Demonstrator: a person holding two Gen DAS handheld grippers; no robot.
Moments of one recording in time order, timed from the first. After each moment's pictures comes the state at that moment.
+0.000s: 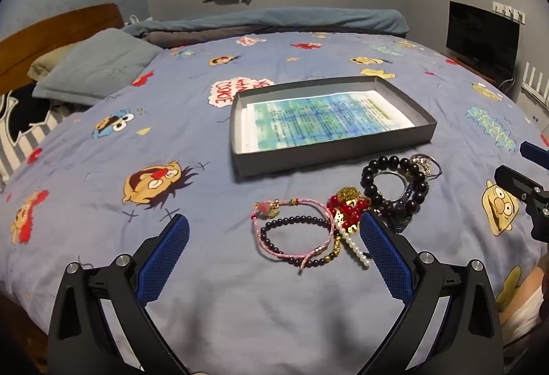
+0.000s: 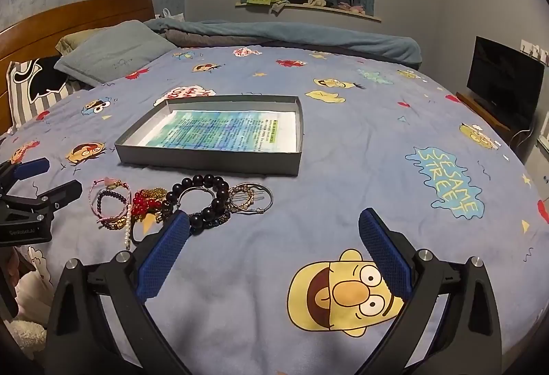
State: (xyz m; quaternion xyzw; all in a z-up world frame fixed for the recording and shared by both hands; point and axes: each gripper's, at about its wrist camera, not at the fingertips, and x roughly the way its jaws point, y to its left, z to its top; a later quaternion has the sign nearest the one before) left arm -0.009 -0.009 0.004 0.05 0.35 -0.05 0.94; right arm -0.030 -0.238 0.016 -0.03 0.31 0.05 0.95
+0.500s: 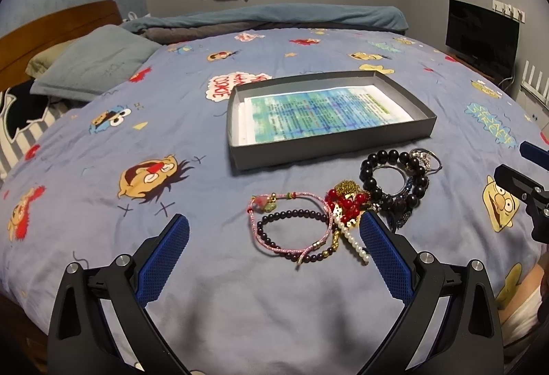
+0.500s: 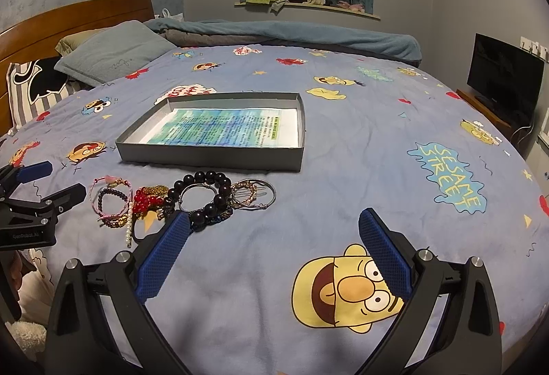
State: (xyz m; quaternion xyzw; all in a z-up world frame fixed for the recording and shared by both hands) left arm -0.008 -0.011 -0.003 0.05 0.35 -0.05 0.93; right arm -0.031 -0.236 0.012 -0.03 0.31 0.05 0.95
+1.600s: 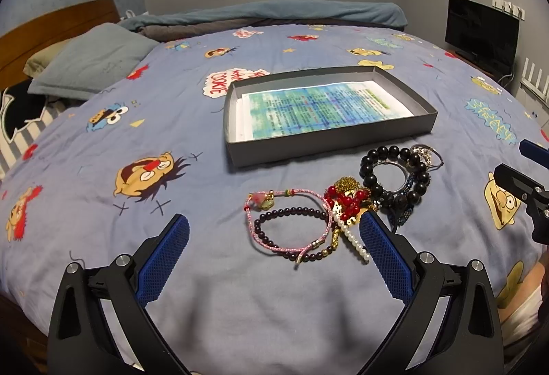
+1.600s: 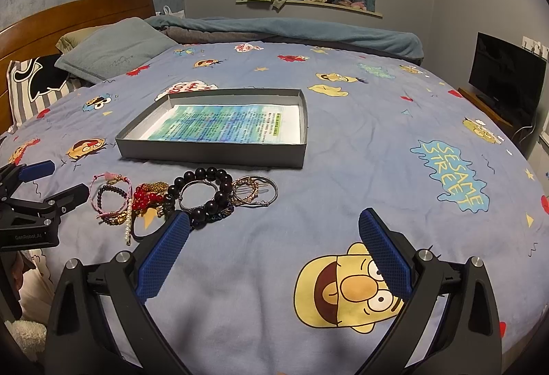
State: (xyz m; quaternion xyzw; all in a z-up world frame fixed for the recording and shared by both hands) left arm -0.007 -0.013 -0.010 0.05 0.36 -0.05 0.93; right arm -0.029 -0.235 0.007 -0.03 0.32 0.05 0.95
